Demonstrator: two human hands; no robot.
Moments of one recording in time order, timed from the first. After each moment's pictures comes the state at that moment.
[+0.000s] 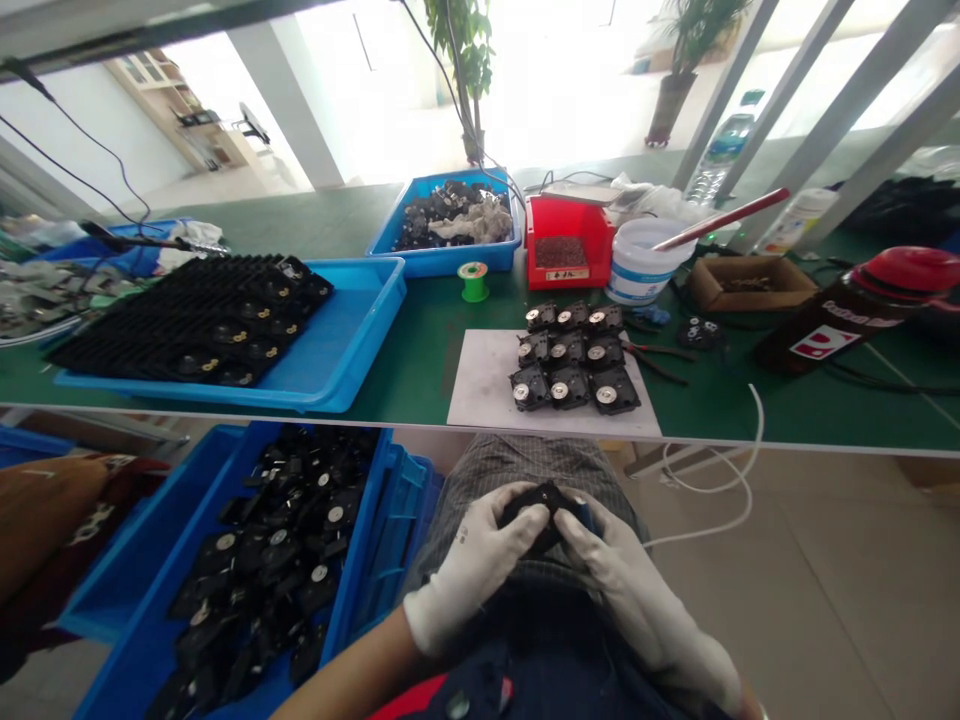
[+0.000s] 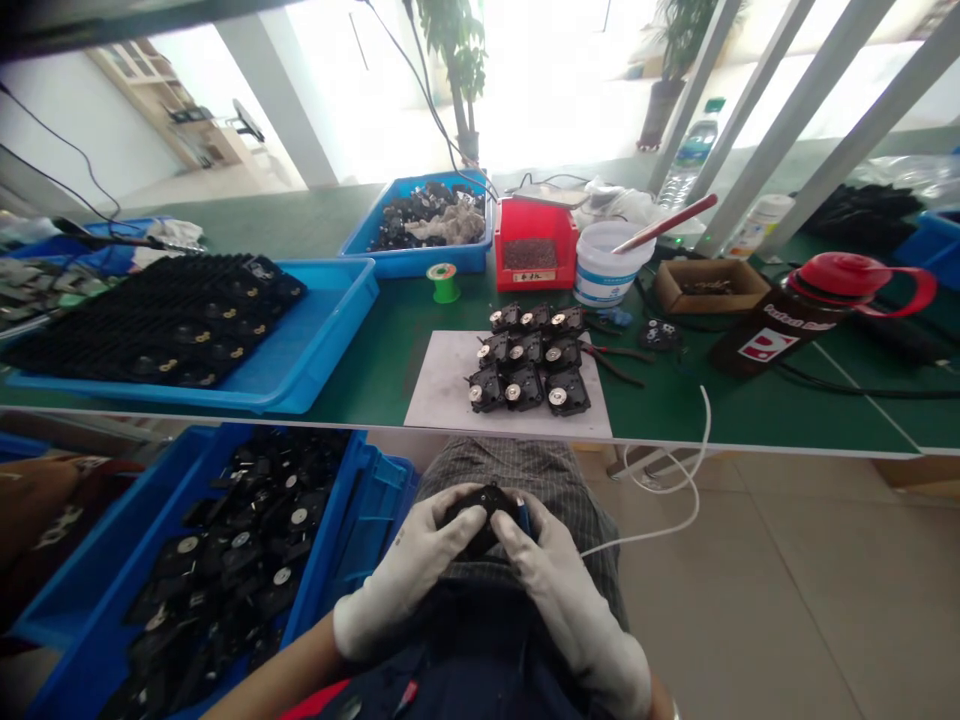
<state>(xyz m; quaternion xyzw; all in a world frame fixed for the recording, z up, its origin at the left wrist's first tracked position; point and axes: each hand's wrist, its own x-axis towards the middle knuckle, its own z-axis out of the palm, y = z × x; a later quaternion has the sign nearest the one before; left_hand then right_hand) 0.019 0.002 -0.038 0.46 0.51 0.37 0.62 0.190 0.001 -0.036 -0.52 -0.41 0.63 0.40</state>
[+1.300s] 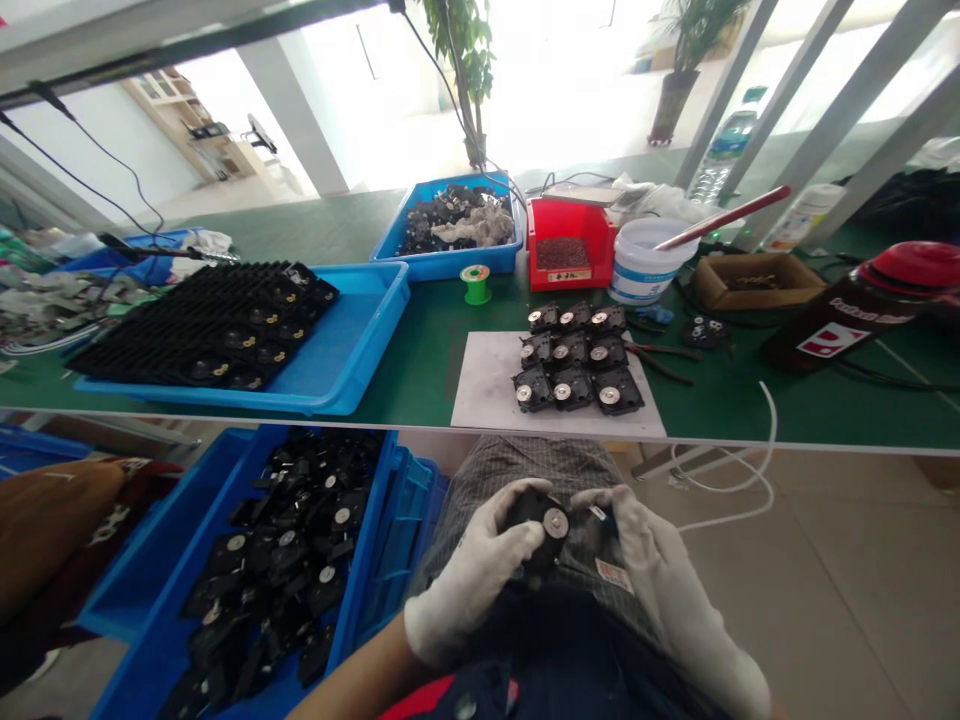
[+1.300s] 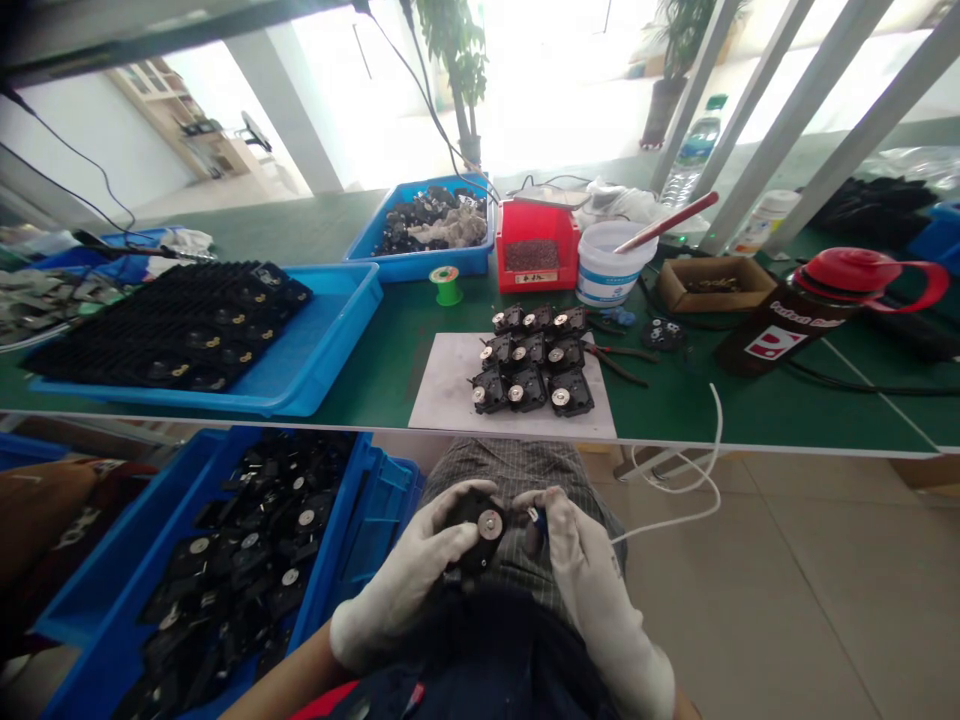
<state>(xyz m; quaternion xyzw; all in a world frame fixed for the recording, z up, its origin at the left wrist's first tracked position) 0.018 -0.005 -0.021 0.39 0.50 0.37 0.68 0.213 -0.003 -0.046 -0.57 -0.52 0.48 0.42</state>
